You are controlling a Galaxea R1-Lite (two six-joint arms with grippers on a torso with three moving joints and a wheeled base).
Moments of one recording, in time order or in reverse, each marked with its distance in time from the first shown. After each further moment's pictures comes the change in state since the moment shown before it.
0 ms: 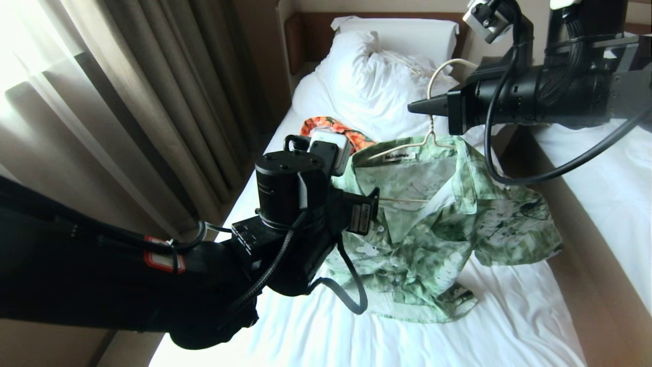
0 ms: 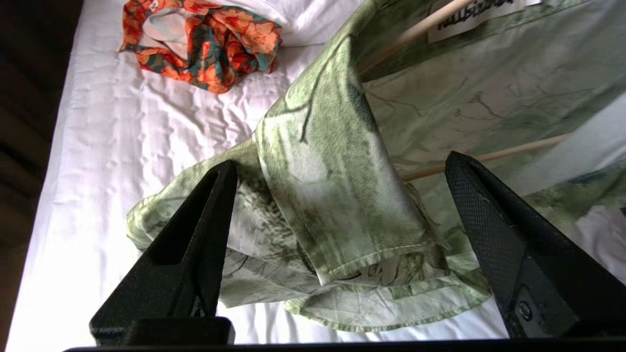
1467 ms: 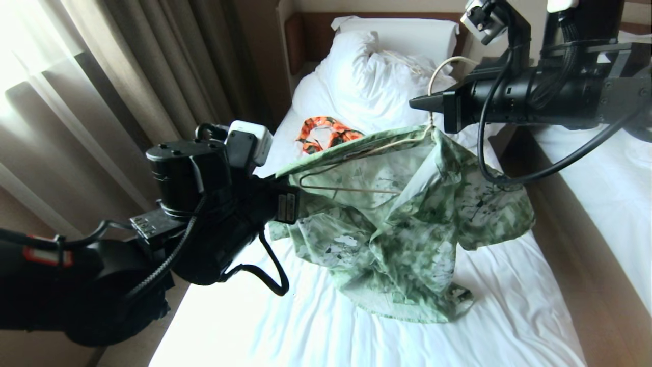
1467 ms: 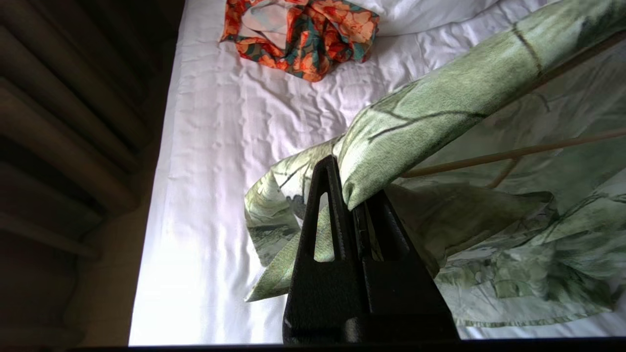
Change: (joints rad) left arm 0.223 -0.184 0.185 -0.006 -0.054 0.077; right arm -0.002 0.012 0.021 -0.075 -0.078 -0.025
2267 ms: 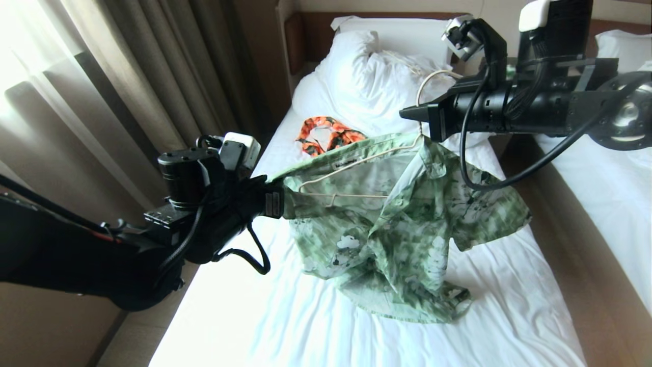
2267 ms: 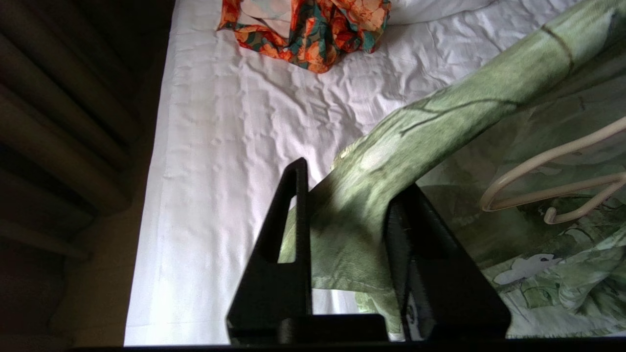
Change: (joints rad) left arm 0.183 0.126 -0.010 -0.098 -0.212 -0.003; right arm 0.014 0.062 -0.023 -0.012 -0.003 -0.005
